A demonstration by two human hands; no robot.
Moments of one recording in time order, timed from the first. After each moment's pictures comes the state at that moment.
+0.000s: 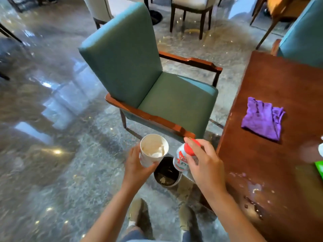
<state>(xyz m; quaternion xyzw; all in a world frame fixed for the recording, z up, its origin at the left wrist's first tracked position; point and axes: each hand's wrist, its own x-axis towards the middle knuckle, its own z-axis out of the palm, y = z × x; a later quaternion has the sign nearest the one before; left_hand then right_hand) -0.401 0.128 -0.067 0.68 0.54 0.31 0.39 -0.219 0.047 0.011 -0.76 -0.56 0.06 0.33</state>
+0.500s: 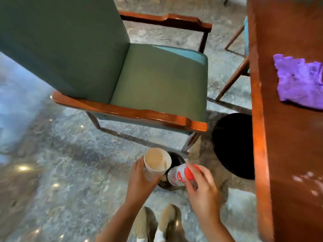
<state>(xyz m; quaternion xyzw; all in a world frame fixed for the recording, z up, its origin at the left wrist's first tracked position) -0.410 0.232 -0.279 0.72 0.48 0.15 0.48 -0.284 0.107 -0.209 -0.88 -0.33 0.11 0.31</state>
